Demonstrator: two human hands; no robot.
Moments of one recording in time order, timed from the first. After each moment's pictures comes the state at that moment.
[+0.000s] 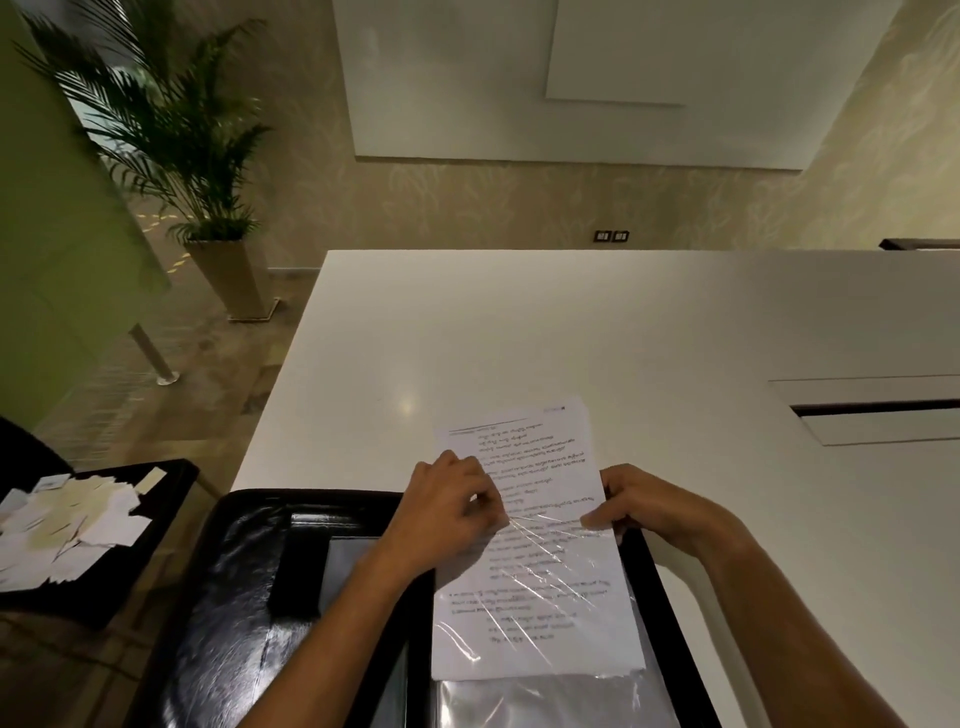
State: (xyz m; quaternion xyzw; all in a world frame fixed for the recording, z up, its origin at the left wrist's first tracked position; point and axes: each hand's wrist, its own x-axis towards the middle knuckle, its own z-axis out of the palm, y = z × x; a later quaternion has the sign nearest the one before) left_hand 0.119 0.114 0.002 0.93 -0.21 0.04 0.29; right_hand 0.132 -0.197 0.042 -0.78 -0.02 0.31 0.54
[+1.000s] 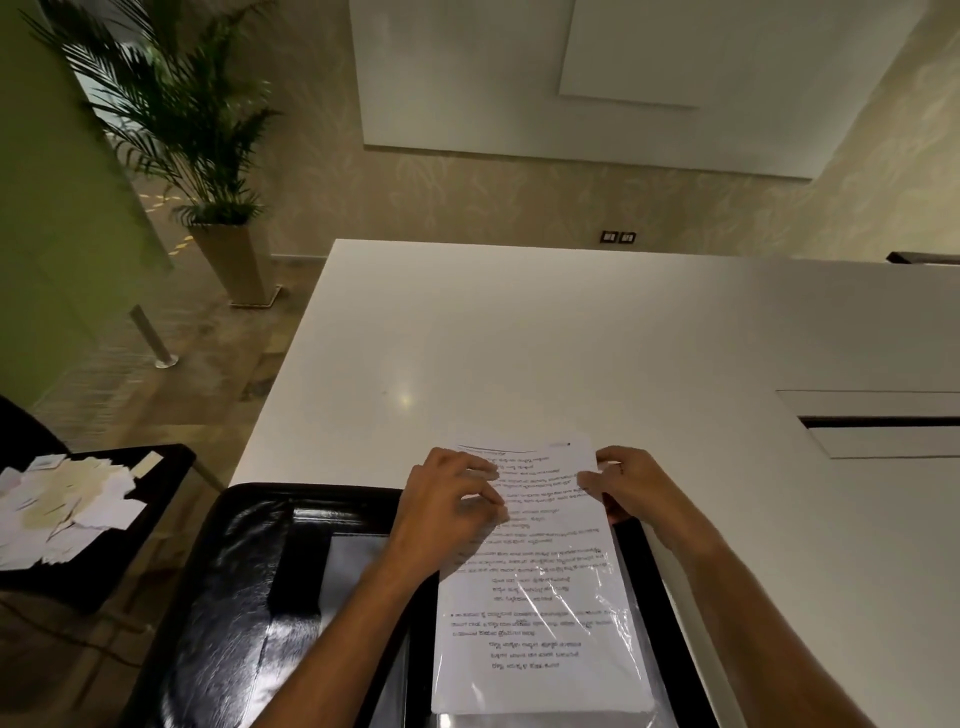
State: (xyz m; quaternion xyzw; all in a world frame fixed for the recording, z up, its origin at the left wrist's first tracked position) left_hand 0.120 0.113 -0.015 0.88 -0.15 0.11 0.43; right_hand 0.146 -0.173 0.037 -0.84 0.12 0.14 0.51
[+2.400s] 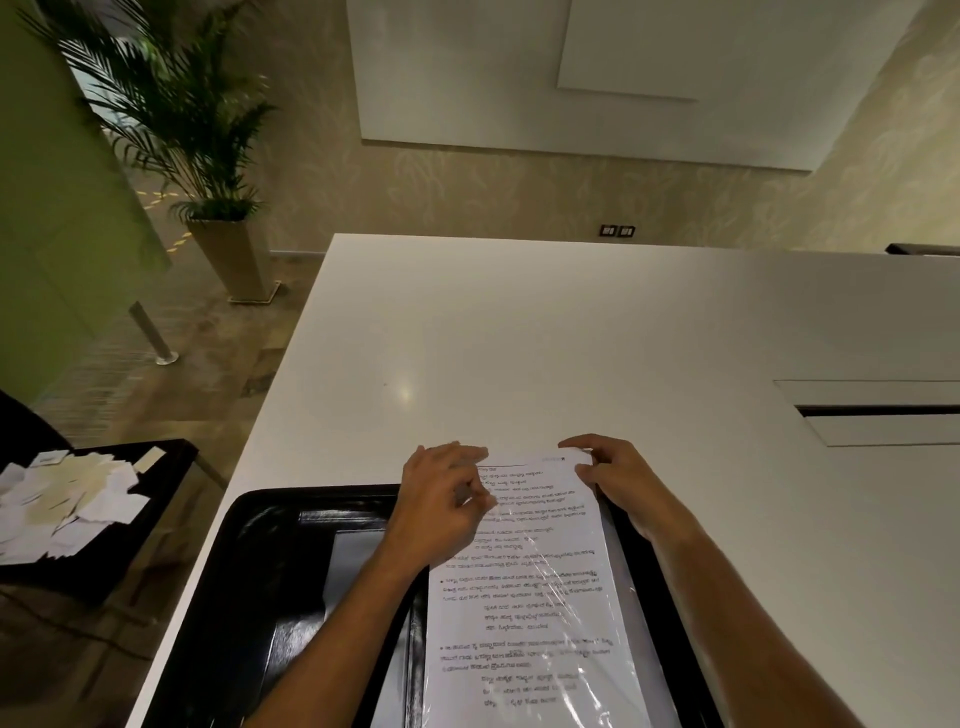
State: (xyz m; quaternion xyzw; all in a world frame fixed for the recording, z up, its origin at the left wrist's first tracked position) left_hand 0.126 0.120 -0.053 0.90 -0.15 0.13 0.40; right_hand 0.149 -0.167 0.009 -0.81 0.08 0.12 0.57
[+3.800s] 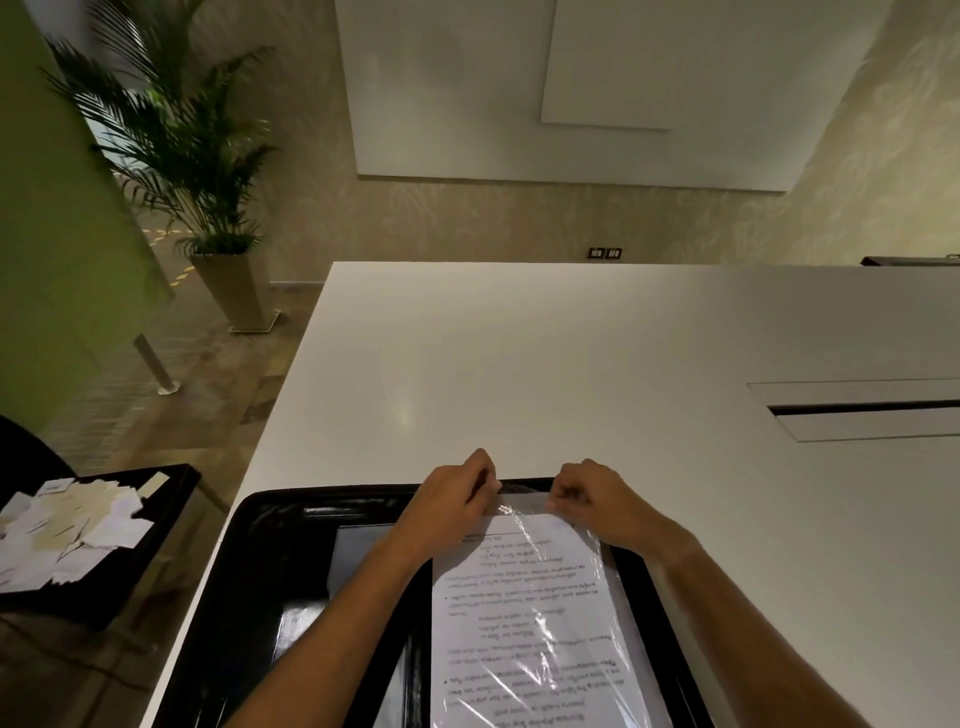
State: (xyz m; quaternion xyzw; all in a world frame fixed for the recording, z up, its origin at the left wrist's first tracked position) left_hand 0.104 0.104 0.005 0.89 -0.20 0.00 0.40; right_hand 0.112 -0.171 0.016 -0.93 -0.16 0.07 0.31
